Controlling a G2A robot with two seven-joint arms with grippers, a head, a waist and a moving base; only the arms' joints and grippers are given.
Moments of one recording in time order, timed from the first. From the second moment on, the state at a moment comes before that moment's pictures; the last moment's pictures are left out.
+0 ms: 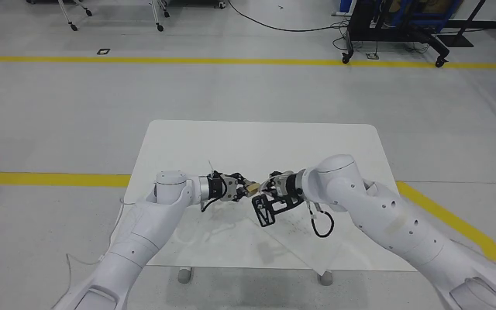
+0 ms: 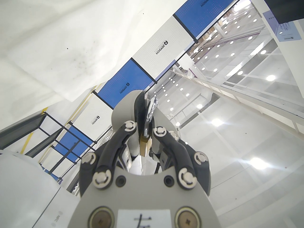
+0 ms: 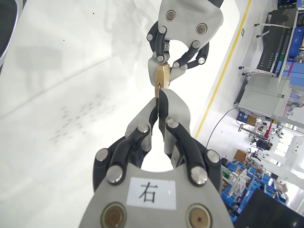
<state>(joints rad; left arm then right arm) 0.94 -1.26 -0.95 -1.12 -0.78 0.64 -0.80 -0.85 -0.97 0.73 -1.80 -1.60 -1.01 0.46</state>
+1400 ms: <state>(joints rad) 0.94 -1.26 -0.96 -1.11 -0.83 0.63 -0.86 -0.90 -0.94 0.84 -1.83 -1.59 -1.01 0.30</state>
